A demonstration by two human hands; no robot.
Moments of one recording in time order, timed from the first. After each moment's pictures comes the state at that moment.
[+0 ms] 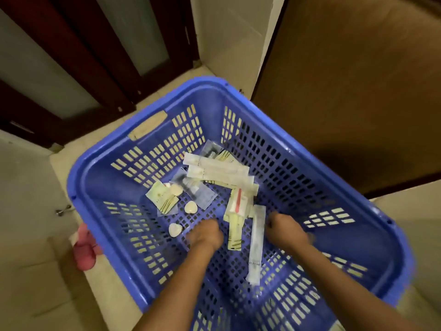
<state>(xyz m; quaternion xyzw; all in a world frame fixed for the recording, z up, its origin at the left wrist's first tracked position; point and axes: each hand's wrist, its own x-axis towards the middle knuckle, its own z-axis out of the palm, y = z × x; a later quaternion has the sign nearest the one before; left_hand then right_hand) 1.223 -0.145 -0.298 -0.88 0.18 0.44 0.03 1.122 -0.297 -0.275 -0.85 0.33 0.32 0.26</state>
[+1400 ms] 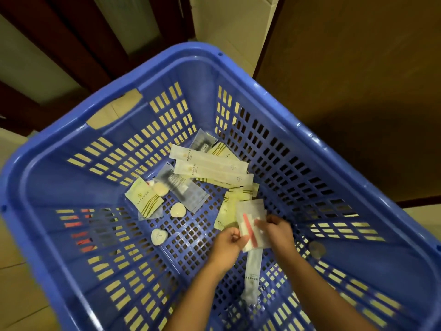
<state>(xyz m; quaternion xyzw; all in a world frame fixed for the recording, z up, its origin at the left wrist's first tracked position) 1.184 -0.180 -0.366 -0.74 -0.05 0.52 -0.43 1.136 -0.298 -0.357 -0.53 0.58 0.09 0.61</state>
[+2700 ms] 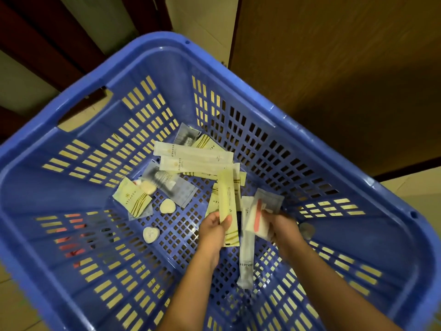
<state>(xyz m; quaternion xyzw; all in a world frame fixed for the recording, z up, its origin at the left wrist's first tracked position) 1.187 -0.186 -0.361 -0.69 -0.22 0.47 -0.51 1.107 -0.314 -0.358 -0.40 0.64 0.06 0.65</state>
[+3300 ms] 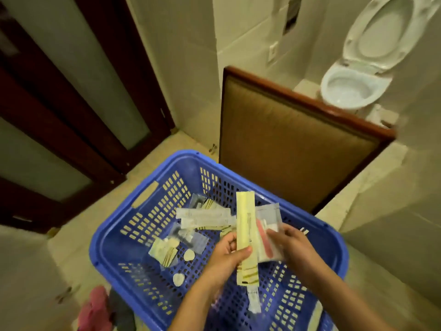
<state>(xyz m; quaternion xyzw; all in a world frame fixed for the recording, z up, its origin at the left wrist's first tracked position) 1.185 -0.171 -0.112 -0.64 0.10 0.55 -0.53 1.075 -0.295 -0.097 -0.47 0.48 -0.07 0.74</state>
